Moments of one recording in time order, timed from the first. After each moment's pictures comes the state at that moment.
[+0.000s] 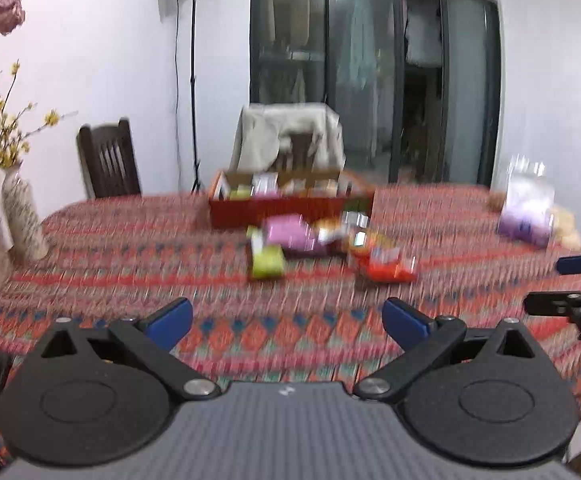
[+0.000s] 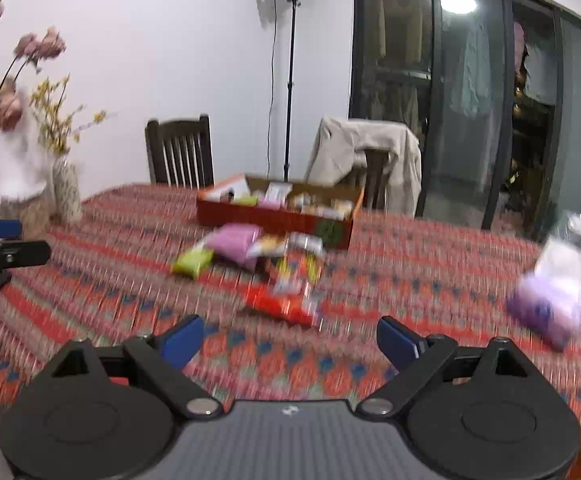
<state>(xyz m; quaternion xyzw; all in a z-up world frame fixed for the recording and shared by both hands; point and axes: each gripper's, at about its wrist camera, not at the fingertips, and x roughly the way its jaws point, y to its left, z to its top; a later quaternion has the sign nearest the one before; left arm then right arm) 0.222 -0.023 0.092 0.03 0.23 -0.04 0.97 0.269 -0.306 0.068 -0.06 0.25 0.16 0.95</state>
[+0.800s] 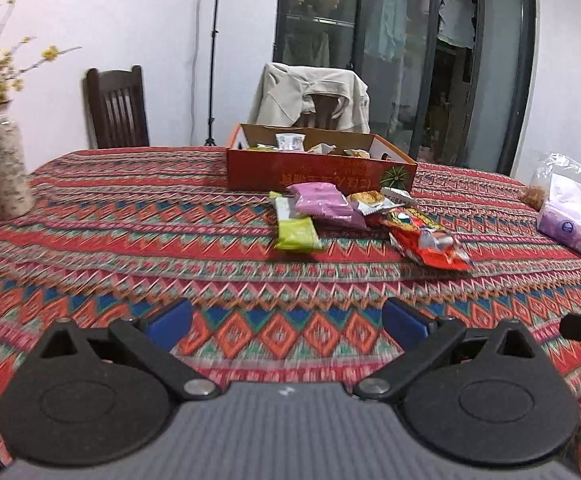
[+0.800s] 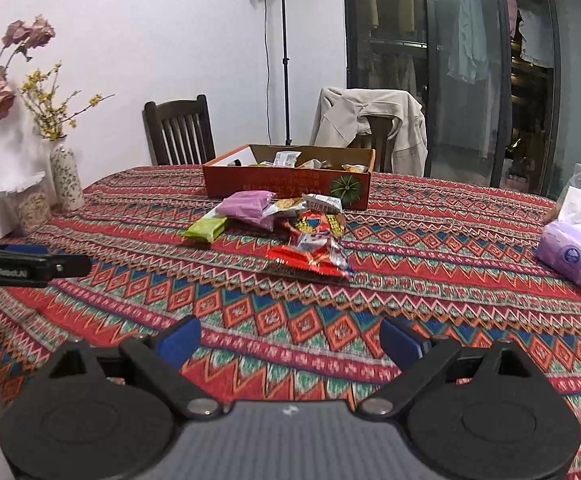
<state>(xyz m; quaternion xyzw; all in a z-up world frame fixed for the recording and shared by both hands) 0.317 0.010 0.055 -0.02 0.27 -0.03 0.96 0.306 -0.282 0.042 -0.03 0.27 0.16 0.95</state>
